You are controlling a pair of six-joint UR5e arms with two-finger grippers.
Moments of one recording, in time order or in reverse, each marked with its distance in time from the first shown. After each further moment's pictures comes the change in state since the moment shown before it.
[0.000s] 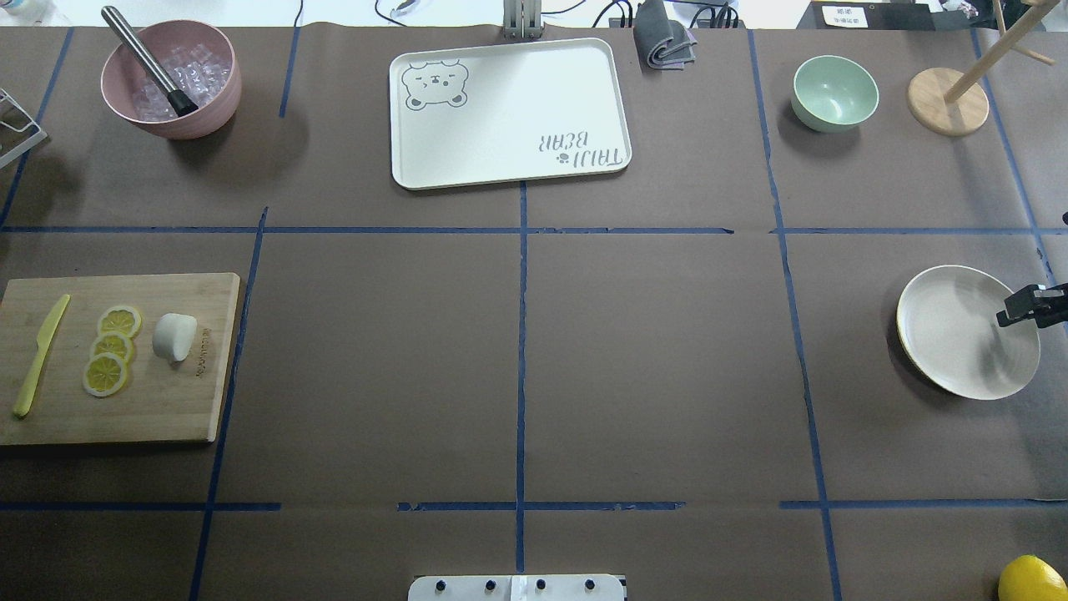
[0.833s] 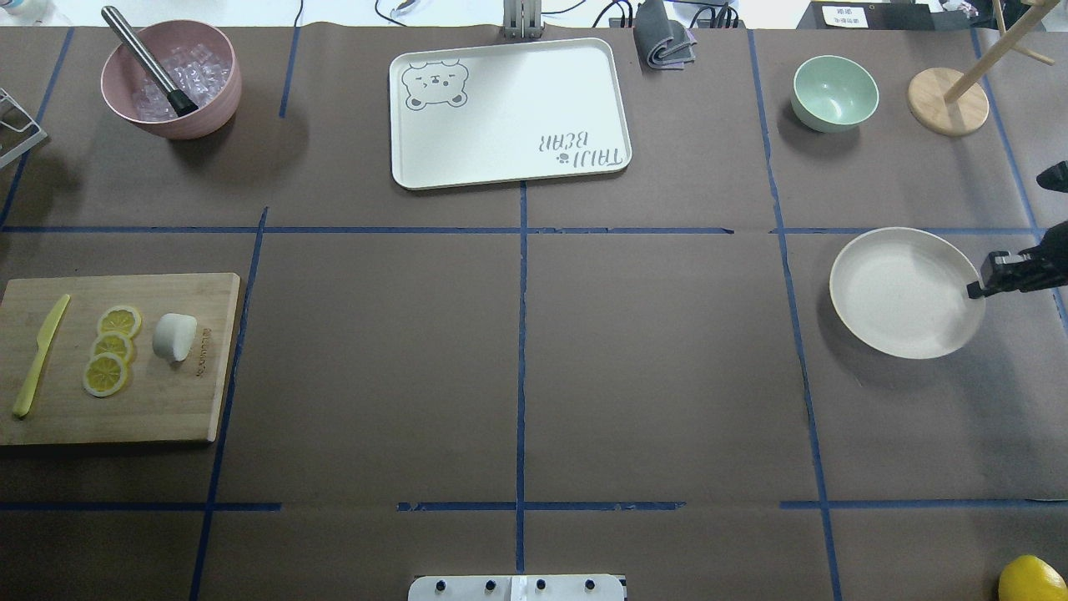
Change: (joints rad) left arm 0.000 -0.002 -0.004 -0.001 -0.001 0.000; right arm 0.007 0.112 0.070 -0.010 0.124 0.168
